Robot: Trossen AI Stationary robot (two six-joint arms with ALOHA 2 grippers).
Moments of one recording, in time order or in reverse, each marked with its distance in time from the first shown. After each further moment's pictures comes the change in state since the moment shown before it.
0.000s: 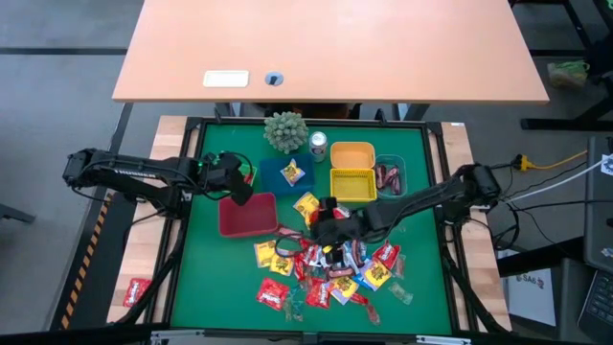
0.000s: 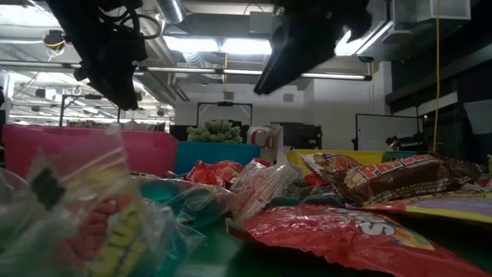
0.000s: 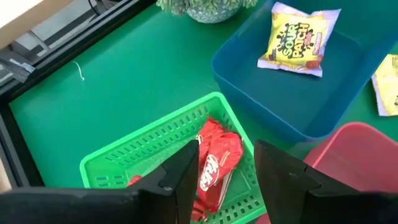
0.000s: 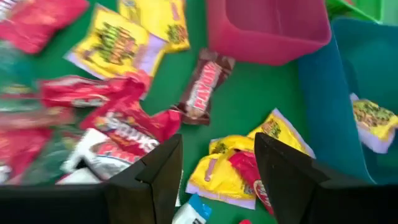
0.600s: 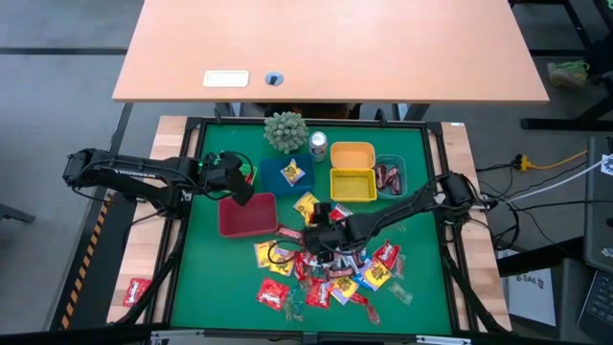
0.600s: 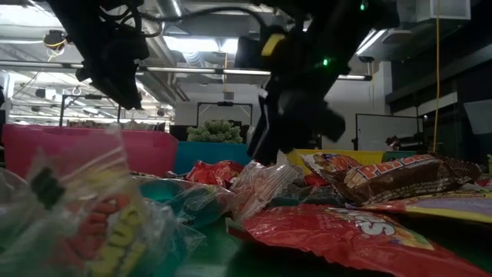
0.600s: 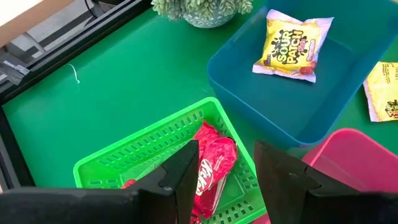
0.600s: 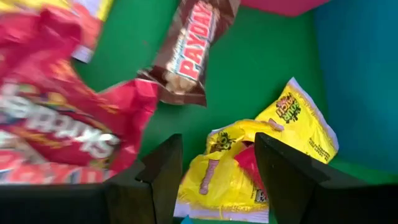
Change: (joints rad) left arm 0.000 0.000 0.000 0.022 0.000 -0.002; right arm -0.003 0.207 0.000 0.070 0.137 0.010
